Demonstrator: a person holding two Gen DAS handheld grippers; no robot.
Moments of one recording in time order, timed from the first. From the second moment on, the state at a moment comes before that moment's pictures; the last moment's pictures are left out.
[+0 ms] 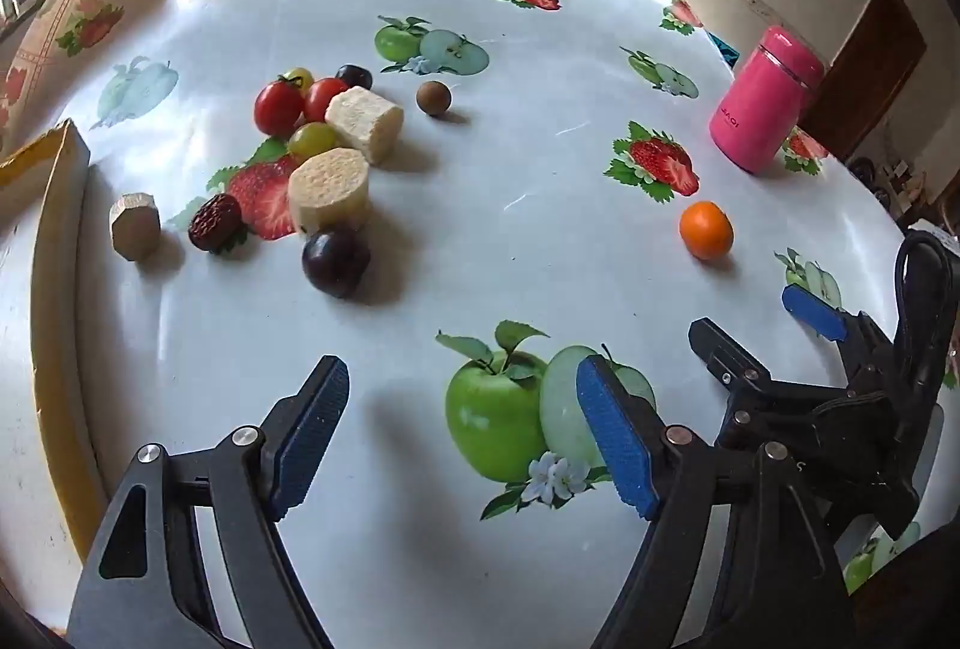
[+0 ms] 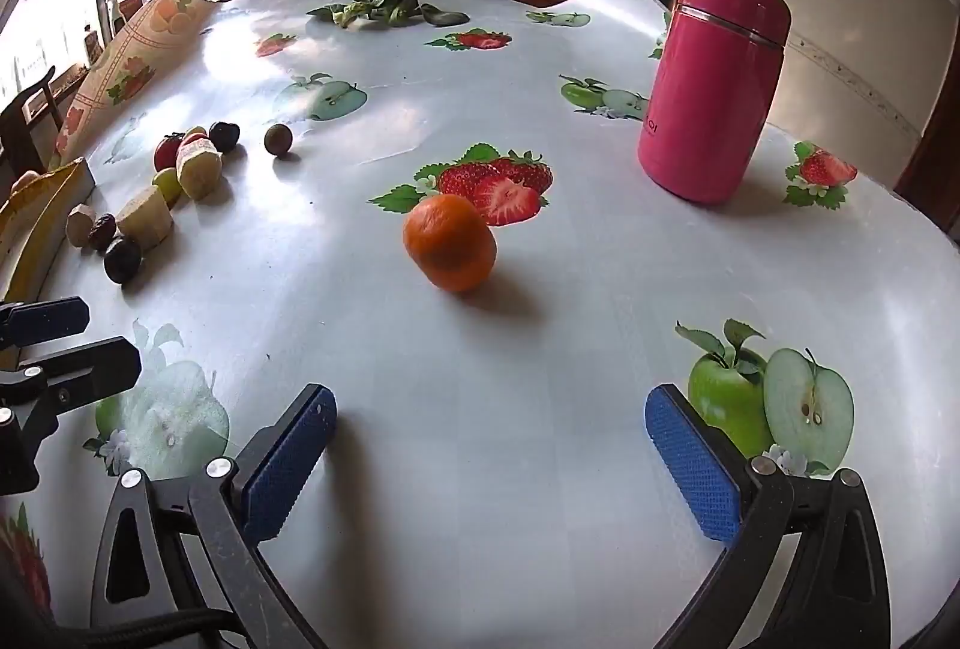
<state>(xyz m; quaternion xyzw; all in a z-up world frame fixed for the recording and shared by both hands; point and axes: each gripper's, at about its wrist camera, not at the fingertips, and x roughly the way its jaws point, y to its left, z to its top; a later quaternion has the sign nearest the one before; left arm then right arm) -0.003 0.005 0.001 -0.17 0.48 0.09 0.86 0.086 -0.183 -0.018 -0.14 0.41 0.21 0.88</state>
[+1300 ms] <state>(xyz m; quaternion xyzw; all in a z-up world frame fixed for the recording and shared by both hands) -0.073 0.006 0.103 -0.12 0.42 0.25 0.86 0.050 -0.123 0.081 -0.14 0.47 0.36 0.79</state>
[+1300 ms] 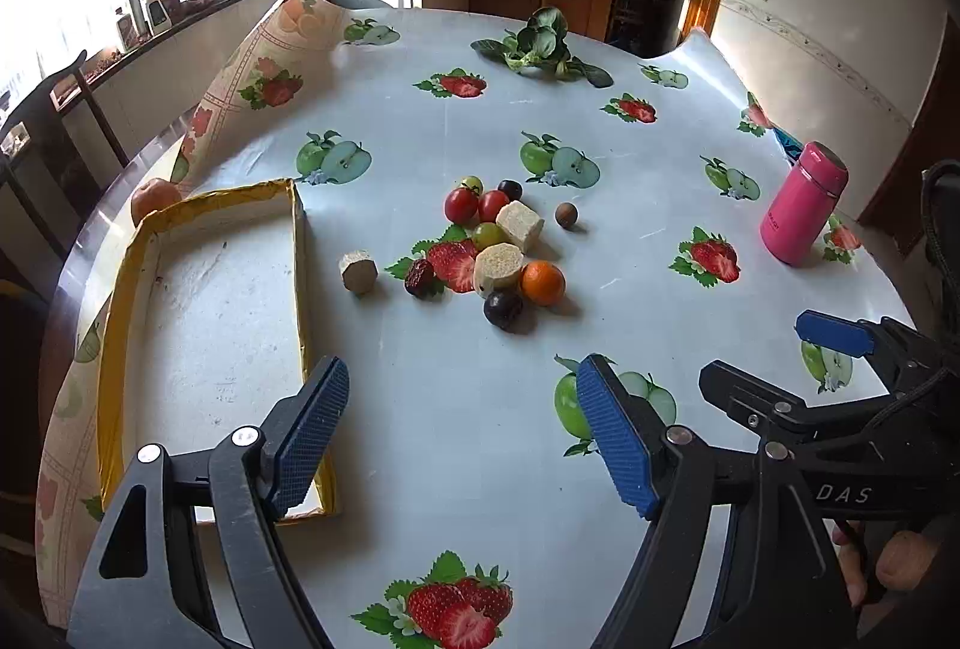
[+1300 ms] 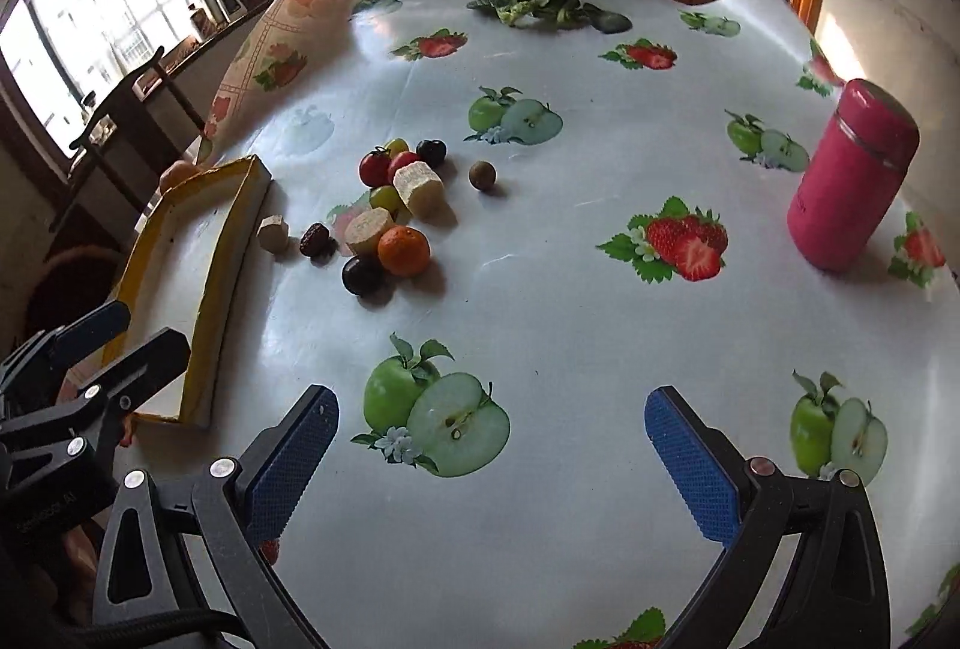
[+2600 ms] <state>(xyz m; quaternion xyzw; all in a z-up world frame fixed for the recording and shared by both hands) -0.084 0.027 0.091 -0.16 0.43 0.24 0.85 0.049 -0.120 0.096 -0.15 0.45 0.36 0.80</state>
